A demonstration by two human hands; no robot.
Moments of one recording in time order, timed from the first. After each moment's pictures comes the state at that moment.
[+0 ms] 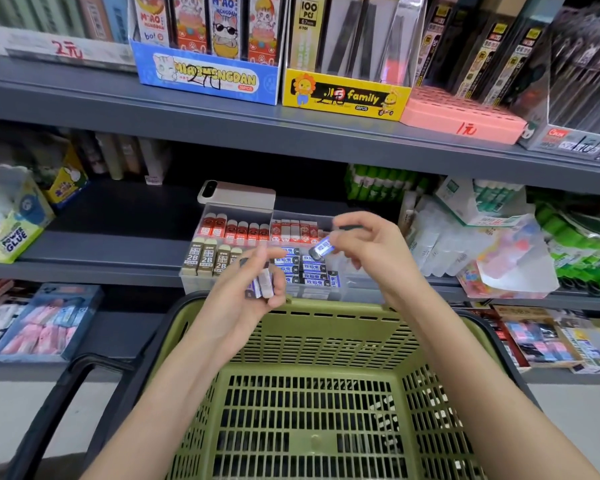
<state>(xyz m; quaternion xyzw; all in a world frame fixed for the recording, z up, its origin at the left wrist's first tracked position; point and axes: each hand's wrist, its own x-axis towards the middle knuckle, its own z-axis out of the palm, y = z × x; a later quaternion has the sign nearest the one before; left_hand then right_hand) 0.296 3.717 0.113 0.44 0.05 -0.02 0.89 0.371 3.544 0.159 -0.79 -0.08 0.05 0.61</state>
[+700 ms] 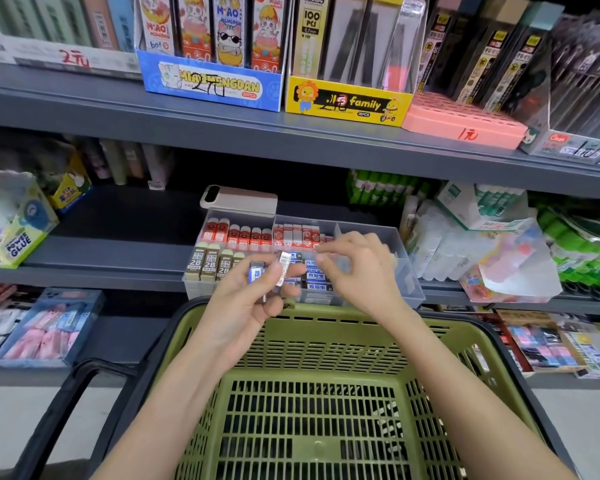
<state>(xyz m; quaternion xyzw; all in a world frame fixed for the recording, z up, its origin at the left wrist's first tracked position) 0.293 3.718 0.111 0.46 0.05 -0.01 0.88 0.370 3.552 0.132 -0.95 -0.20 -0.10 0.23</state>
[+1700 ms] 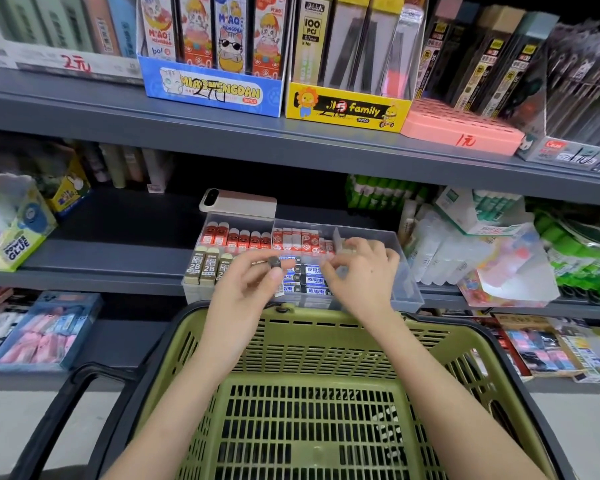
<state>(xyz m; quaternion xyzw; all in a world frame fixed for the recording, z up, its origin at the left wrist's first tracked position) 0.291 3.715 0.105 0.68 -0.01 0.15 0.72 0.390 3.554 0.097 -0.96 -0.11 -0.20 0.13</state>
